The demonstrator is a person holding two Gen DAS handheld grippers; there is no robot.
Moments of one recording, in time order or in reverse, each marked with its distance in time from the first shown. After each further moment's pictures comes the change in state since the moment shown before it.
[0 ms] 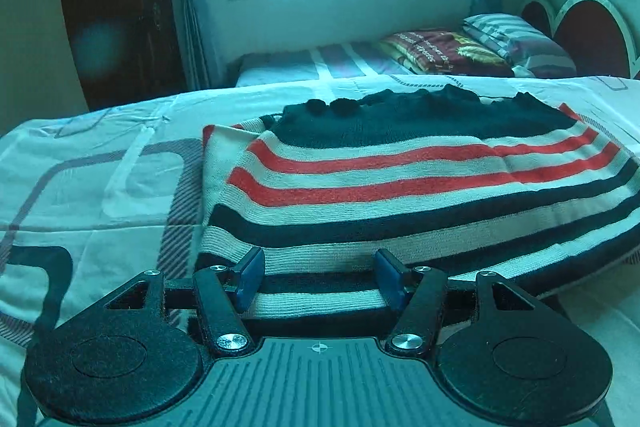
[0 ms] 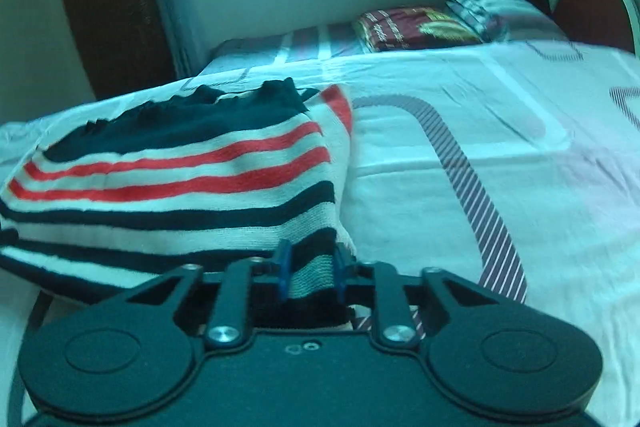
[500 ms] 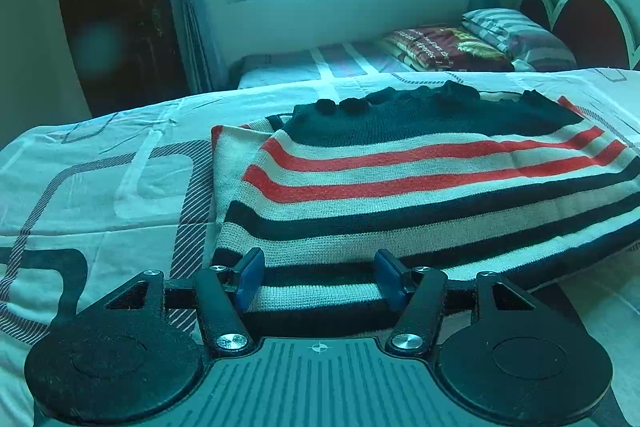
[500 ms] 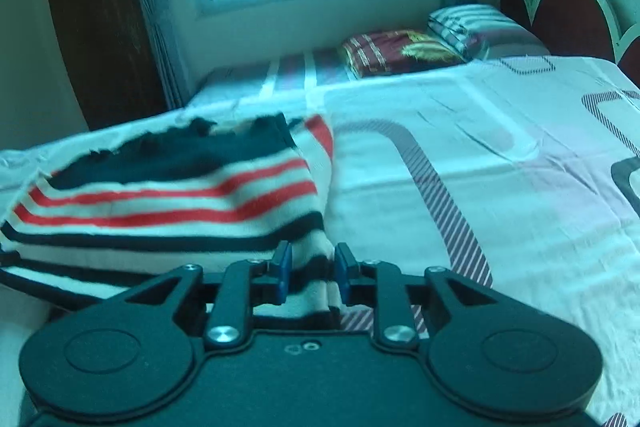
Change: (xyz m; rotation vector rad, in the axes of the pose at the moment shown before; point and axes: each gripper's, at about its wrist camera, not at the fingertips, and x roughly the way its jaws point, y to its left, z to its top) left arm -0.009 0.003 -0.001 0.022 0.011 -0.001; right arm -0.032 -0.002 -0.004 0.061 -0.092 -0.009
